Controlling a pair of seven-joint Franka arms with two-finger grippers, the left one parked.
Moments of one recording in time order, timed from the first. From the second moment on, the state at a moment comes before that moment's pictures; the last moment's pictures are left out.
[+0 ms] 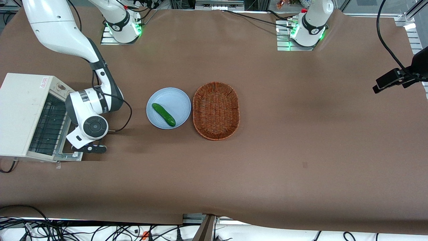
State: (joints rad) arm 0.13 0.65 0.01 -1.67 -0.60 1.97 0.47
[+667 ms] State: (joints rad) arm 0.11 0.69 -0.01 -1.67 -0.48 2.04 0.46
